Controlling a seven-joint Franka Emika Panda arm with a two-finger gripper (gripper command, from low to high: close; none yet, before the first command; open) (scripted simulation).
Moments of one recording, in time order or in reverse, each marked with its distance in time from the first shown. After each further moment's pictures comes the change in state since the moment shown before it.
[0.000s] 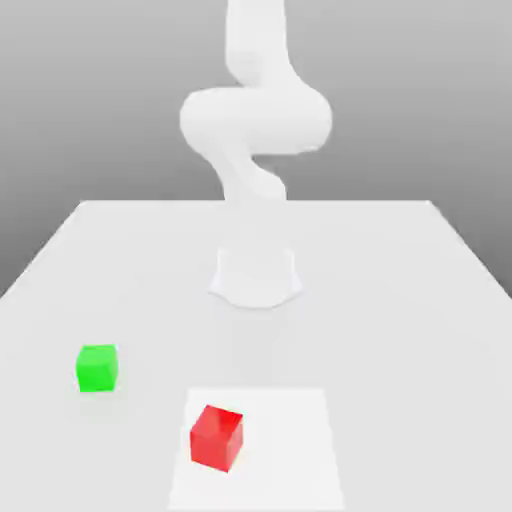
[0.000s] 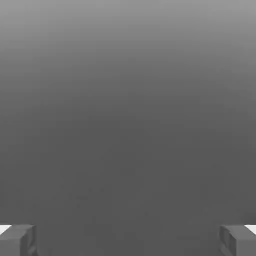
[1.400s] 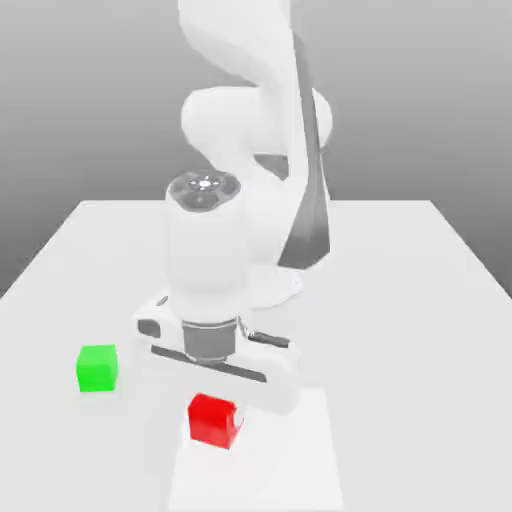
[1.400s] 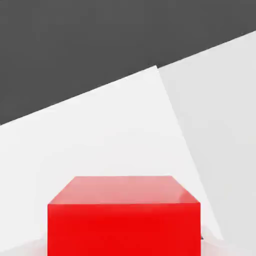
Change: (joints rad) arm -0.154 0.781 -0.026 -0.340 -0.013 0.405 0.224
